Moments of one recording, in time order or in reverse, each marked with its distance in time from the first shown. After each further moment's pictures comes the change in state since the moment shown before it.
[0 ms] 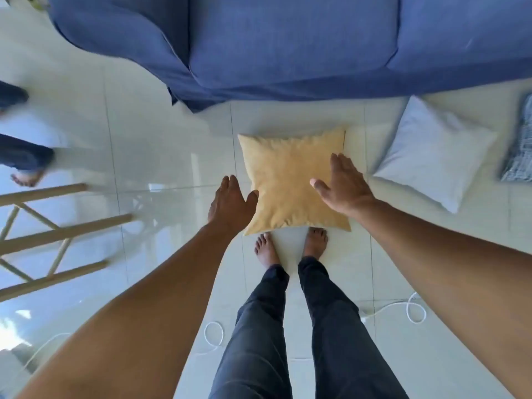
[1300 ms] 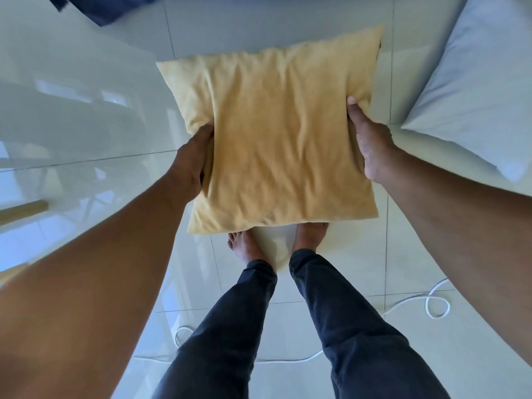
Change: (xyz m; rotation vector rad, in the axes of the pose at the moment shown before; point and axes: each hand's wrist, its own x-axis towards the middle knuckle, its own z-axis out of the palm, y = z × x) left_hand 0.220 -0.041 0.149 -1.013 -0.165 -0.449; right_hand 0.165 0.125 0.098 1.057 0.073 0.614
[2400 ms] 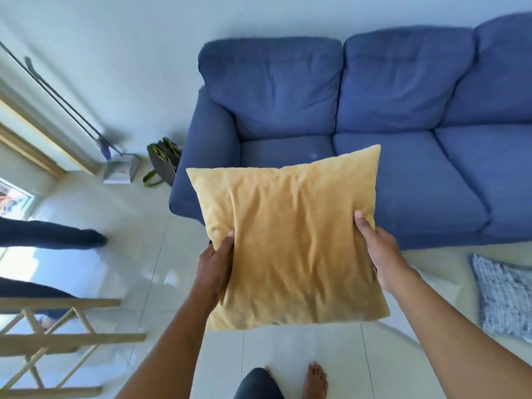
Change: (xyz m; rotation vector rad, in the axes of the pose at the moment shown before) left_hand -0.548 0.166 -0.086 -0.163 0.134 0.643; right_hand -0.463 -0.197 -0.195 0.192 -0.137 -0.628
